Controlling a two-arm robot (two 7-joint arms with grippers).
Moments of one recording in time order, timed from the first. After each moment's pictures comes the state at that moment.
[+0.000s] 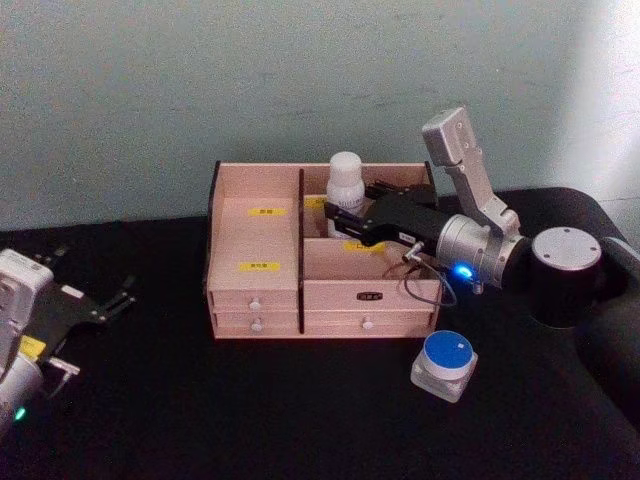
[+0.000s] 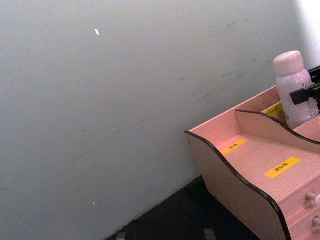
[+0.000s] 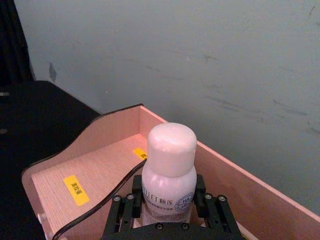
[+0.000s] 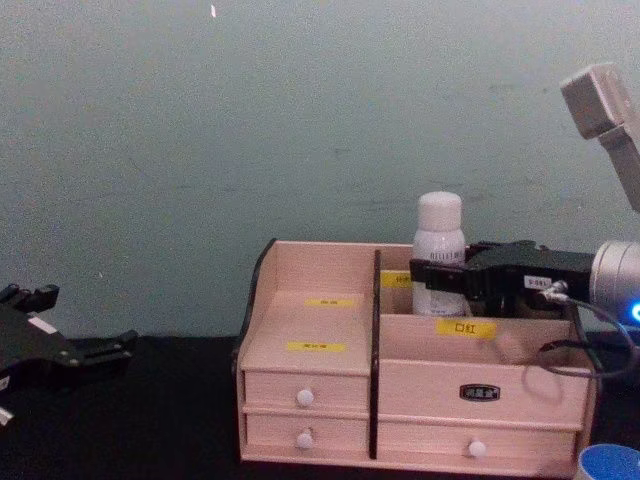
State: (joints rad) left arm -0.20 0.60 0.45 -1.41 -0.25 -0.12 0.03; right arm 0.66 0.27 -0.44 -0.91 0.31 -0.03 0.57
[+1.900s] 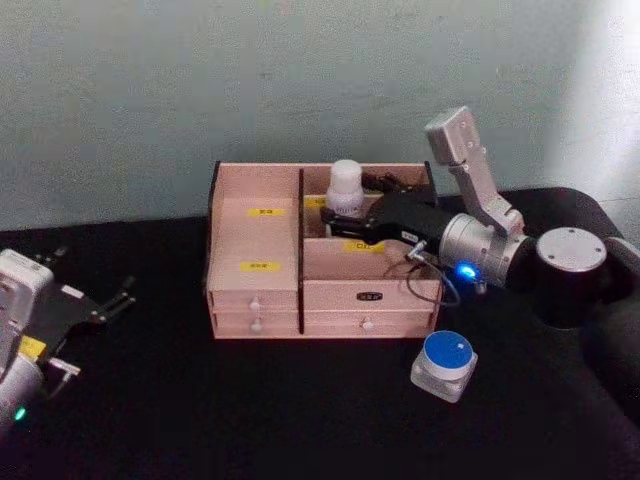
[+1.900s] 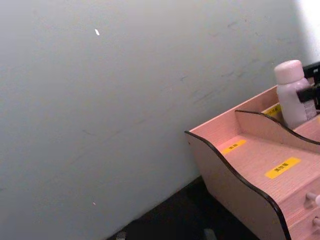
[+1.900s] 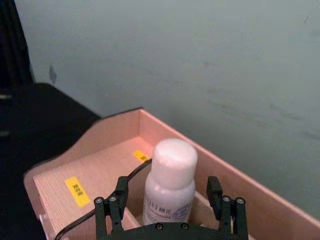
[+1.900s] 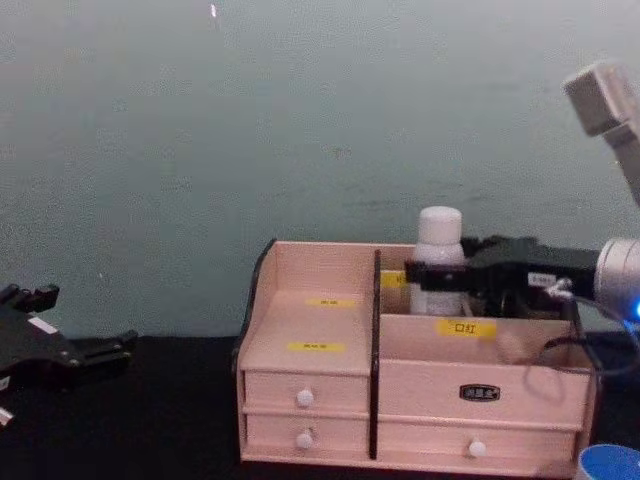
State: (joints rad) left arm -0.20 0.60 0.45 -1.41 -0.25 -0.12 0.03; right arm 0.64 0.28 -0.43 -0.95 0.31 -0.03 0.57
